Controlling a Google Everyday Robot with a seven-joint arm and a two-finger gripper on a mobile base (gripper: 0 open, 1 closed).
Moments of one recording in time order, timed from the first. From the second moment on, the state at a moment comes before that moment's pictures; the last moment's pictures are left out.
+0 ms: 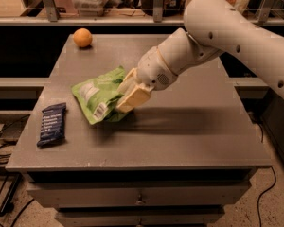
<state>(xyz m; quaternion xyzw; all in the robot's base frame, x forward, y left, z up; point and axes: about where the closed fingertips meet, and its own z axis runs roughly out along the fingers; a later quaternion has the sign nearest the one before) 0.523 0.053 0.873 -0.69 0.60 0.29 0.29</state>
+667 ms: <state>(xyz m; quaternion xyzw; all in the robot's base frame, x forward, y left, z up) 0.477 0.094 0.893 -0.72 0.54 0.33 0.29</state>
